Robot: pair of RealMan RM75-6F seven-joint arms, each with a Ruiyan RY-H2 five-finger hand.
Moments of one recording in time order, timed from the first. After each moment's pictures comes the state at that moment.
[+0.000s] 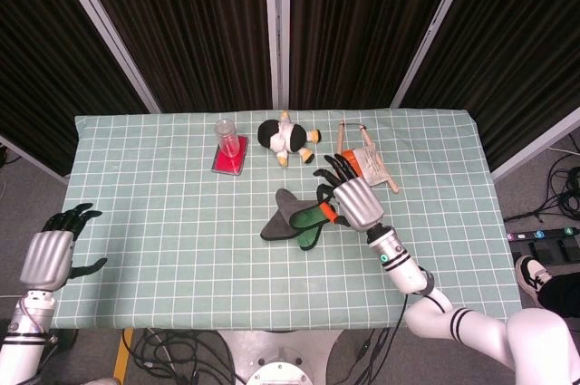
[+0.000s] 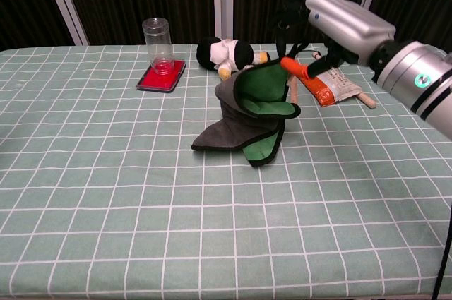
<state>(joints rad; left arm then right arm) -0.16 -1.24 -0.09 -1.59 1.44 1.37 0.00 0.73 -1.74 0.19 -1.10 -1.53 1.18 0.09</state>
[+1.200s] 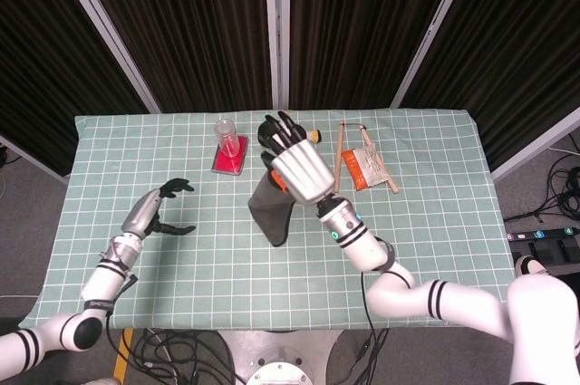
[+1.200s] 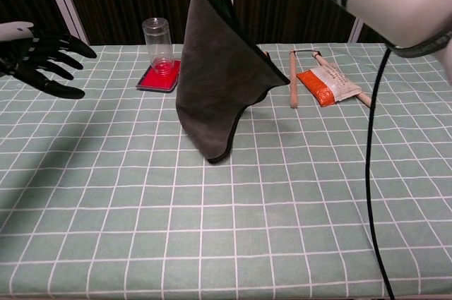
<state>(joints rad) -0.52 -1.41 -0.26 -1.53 1.11 0.85 -0.35 0.99 -1.67 0.40 -1.42 -1.29 1.06 -0.52</state>
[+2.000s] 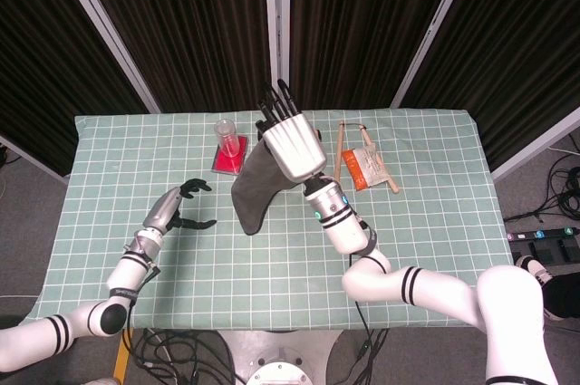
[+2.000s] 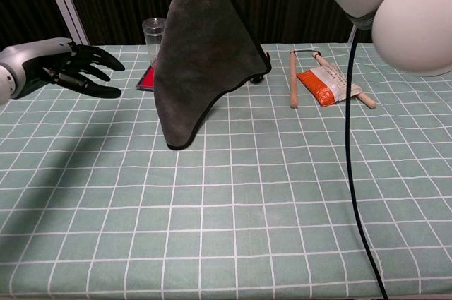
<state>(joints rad) -0.60 -1.52 -0.27 -1.45 1.02 0.81 -0.29 1.09 -1.73 0.46 -1.29 -1.21 1.15 -0.68</state>
